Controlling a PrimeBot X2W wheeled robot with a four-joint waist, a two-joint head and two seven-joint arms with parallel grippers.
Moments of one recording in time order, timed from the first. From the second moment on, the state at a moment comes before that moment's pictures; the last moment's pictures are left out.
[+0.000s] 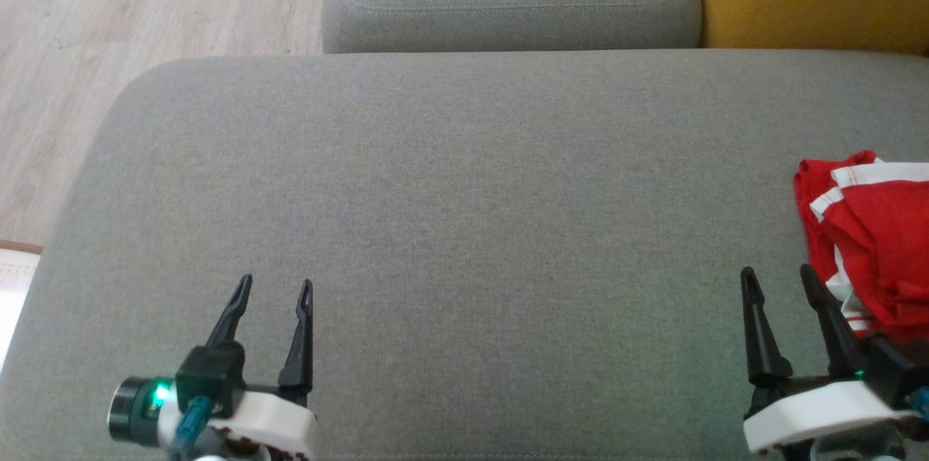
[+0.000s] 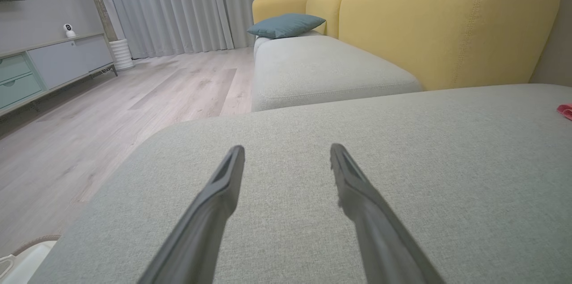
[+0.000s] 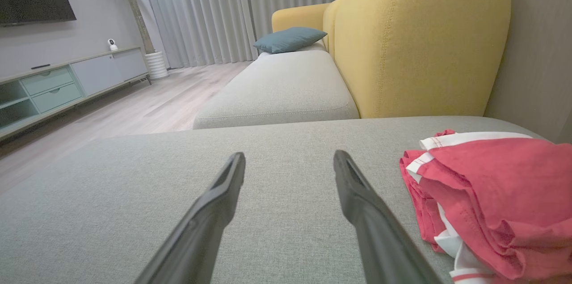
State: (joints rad) left arm 0.06 0.21 -0.32 0.10 -0.15 0.19 -0.24; right arm 0.18 -0.04 -0.05 -0.07 0.17 0.14 -0.02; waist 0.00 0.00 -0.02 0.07
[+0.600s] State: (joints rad) left arm 0.11 0.20 -0.34 0.18 -0.23 0.17 -0.23; right arm 0.20 -0.04 -0.04 0.03 0.25 0.14 -0.02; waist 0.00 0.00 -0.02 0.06
